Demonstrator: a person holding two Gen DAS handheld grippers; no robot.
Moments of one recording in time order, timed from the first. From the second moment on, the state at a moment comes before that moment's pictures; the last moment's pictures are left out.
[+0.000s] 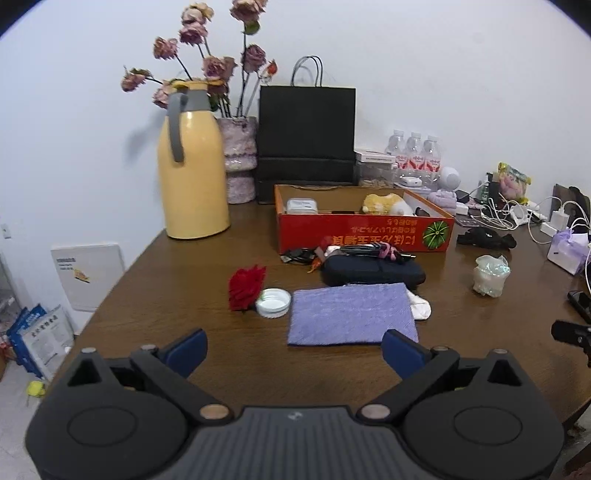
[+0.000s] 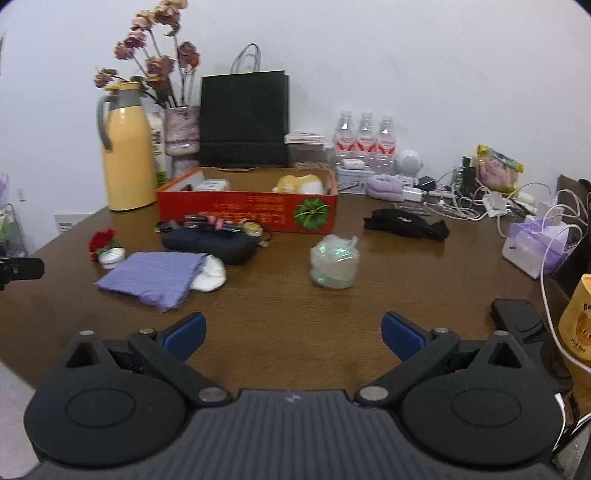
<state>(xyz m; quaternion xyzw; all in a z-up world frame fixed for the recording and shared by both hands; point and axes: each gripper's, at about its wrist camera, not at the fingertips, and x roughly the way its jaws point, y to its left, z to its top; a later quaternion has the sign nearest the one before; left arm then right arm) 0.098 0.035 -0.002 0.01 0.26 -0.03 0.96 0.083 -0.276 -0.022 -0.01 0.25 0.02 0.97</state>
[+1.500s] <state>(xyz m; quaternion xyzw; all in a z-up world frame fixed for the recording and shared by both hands) 0.153 0.070 0.019 -0.08 0.26 -0.08 0.96 0.150 -0.257 -0.022 -0.01 0.24 0.08 0.97</state>
